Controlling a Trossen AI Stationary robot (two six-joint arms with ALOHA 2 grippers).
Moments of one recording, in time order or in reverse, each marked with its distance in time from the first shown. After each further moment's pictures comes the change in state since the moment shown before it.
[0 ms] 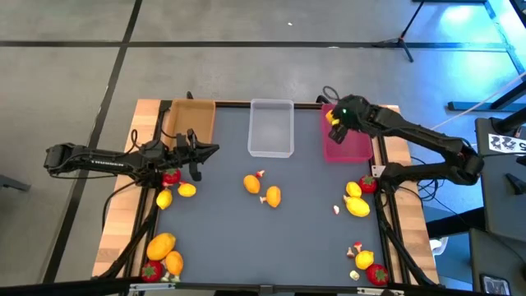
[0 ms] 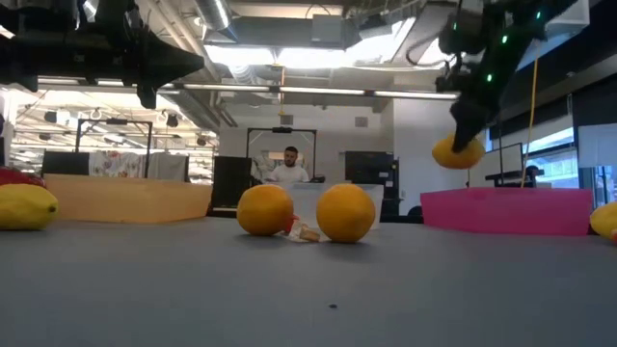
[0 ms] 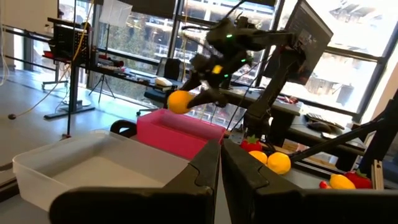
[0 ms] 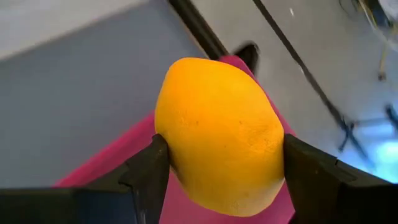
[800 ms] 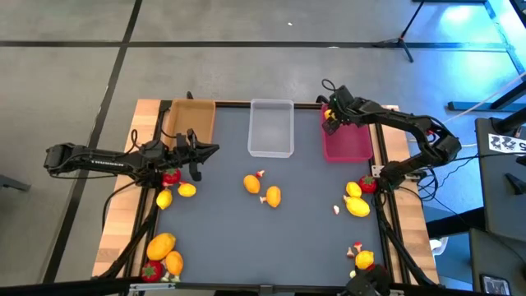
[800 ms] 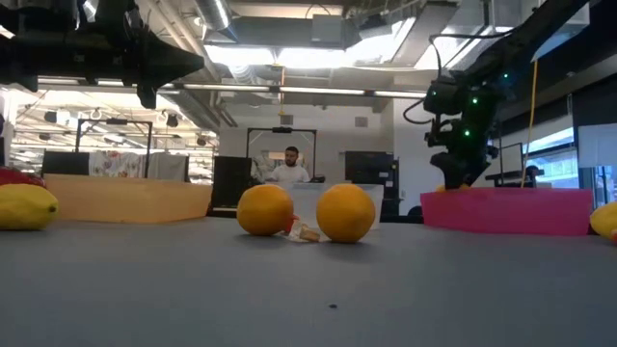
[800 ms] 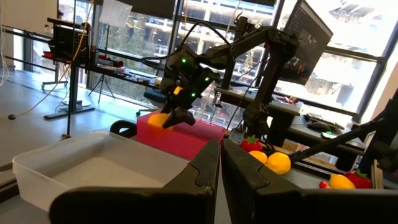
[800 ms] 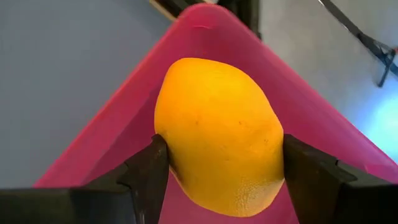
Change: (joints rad) left arm 0.000 0.000 0.000 0.001 0.000 0.003; right arm -0.225 0.311 -0.049 0.257 -0.124 0.053
